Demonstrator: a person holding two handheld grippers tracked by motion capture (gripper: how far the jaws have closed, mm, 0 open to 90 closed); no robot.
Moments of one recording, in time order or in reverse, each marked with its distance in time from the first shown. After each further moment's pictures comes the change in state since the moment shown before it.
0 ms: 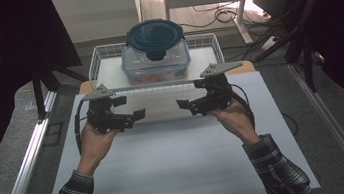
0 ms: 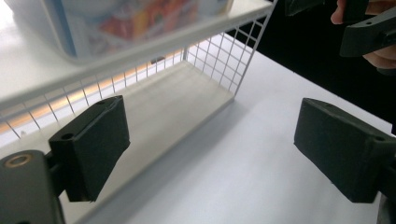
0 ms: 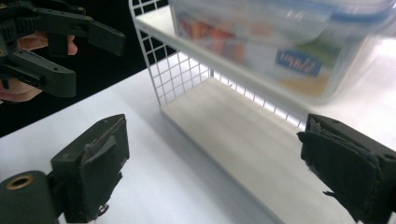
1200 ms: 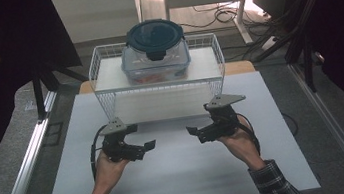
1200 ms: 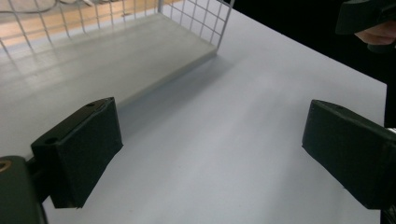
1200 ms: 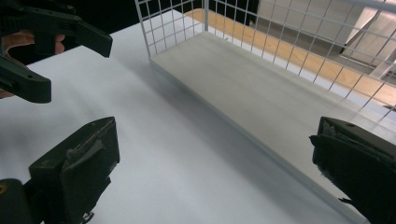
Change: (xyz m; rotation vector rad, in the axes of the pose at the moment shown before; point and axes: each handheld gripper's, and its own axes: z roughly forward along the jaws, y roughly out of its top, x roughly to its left) left arm -0.016 -0.086 0.036 0.027 -0.063 0.003; right arm 0.009 -0.078 0.004 0.052 -0.055 -0.038
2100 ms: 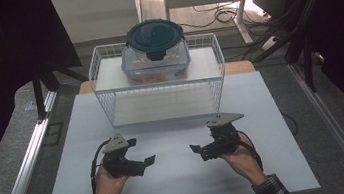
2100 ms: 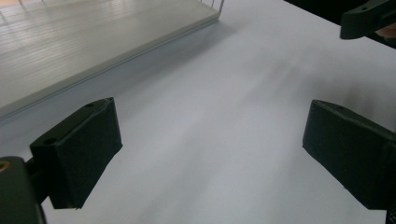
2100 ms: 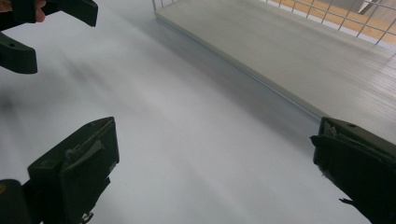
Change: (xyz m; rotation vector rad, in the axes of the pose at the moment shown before) left arm -0.013 -0.037 -0.007 0.036 0.034 -0.002; right arm 0.016 -0.044 0.003 0.083 0.004 0.016
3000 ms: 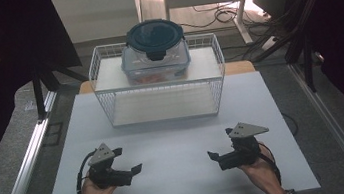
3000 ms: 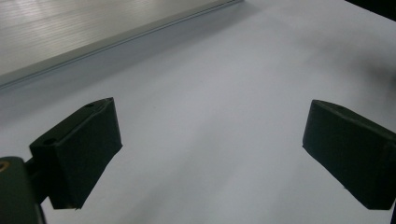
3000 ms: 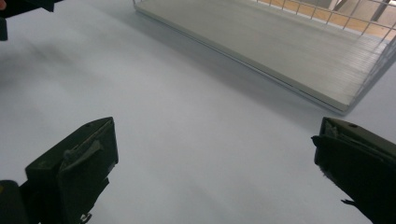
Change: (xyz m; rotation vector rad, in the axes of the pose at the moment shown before) left arm 0.007 -0.030 -0.030 0.016 0.082 -0.030; right arm -0.007 -0.042 -0.038 -0.046 -0.078 0.023
